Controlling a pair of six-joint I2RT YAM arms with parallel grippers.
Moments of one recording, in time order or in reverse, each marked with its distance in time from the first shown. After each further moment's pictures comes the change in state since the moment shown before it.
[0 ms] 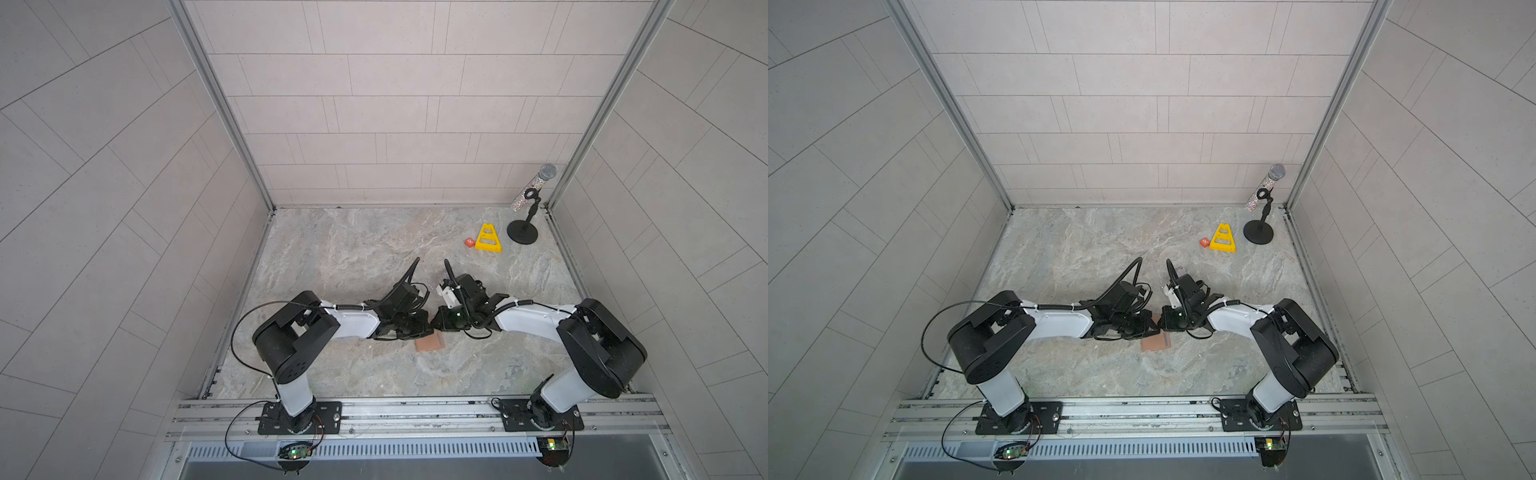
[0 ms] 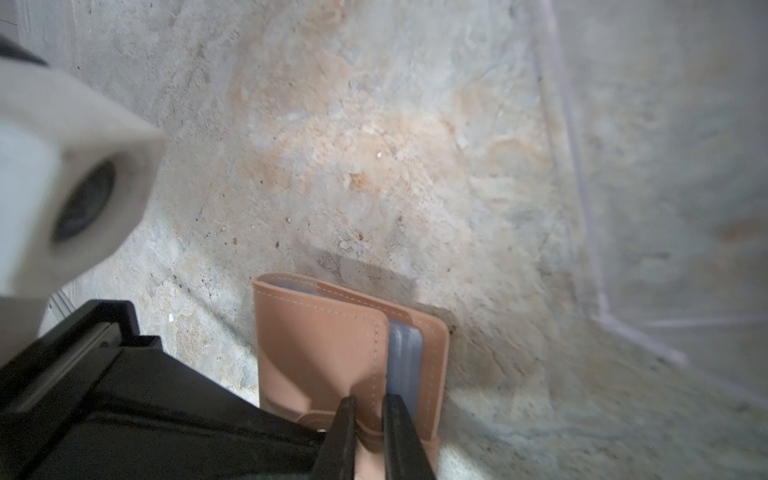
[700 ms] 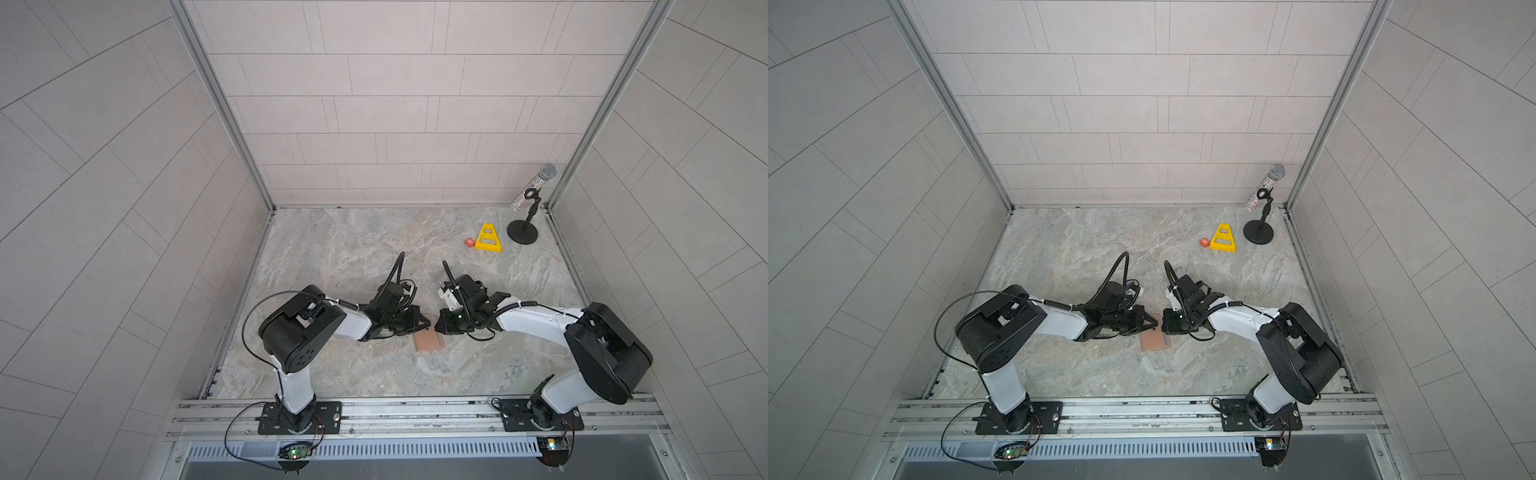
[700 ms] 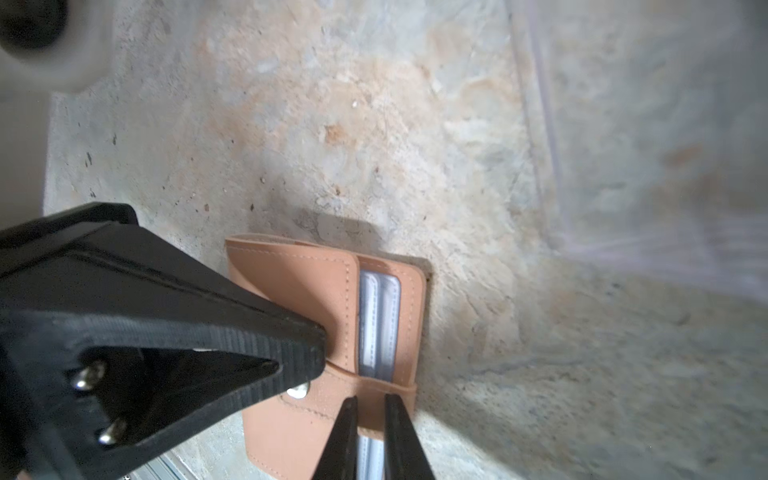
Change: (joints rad) left arm 0.081 0.059 -0.131 0.331 0.080 -0.035; right arm 0.018 -0.040 0.022 -0.137 0.045 -0.021
